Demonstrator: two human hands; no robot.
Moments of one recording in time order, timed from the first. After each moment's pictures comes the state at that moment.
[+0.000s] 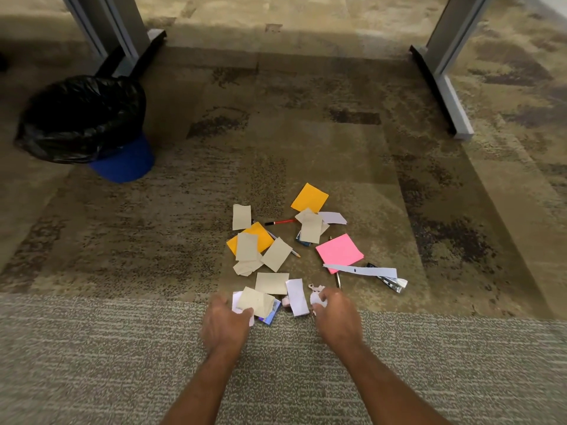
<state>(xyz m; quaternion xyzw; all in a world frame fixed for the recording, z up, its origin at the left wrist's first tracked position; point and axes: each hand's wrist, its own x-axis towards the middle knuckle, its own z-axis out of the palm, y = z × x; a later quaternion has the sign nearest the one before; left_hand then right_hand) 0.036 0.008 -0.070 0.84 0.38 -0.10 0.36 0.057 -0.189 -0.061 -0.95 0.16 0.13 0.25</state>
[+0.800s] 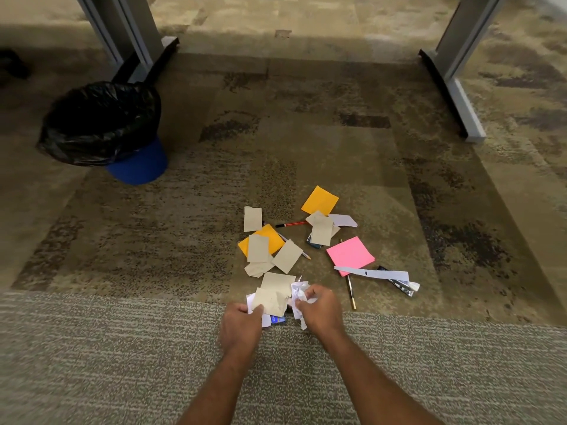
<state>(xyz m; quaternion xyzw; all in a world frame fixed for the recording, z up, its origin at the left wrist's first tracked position) 0.033 0.003 -0.071 0.77 0.44 -0.08 0.45 0.066 -0.142 -0.069 -0.88 0.20 0.15 0.41</state>
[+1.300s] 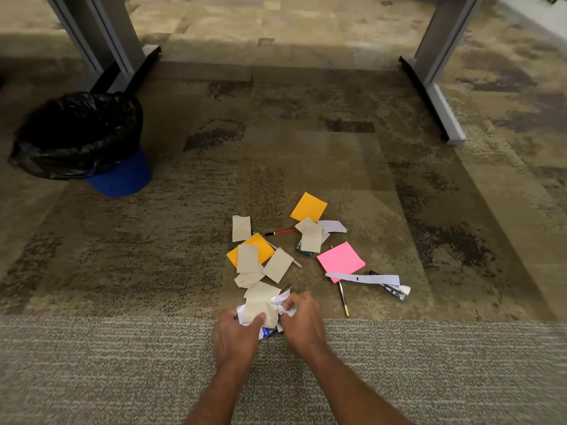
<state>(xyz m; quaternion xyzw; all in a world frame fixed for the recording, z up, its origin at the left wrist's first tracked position) 0.038 0.000 -0.077 0.81 0.40 -0.10 0.42 0.064 -0.125 -0.079 -0.92 0.12 0.12 0.35</state>
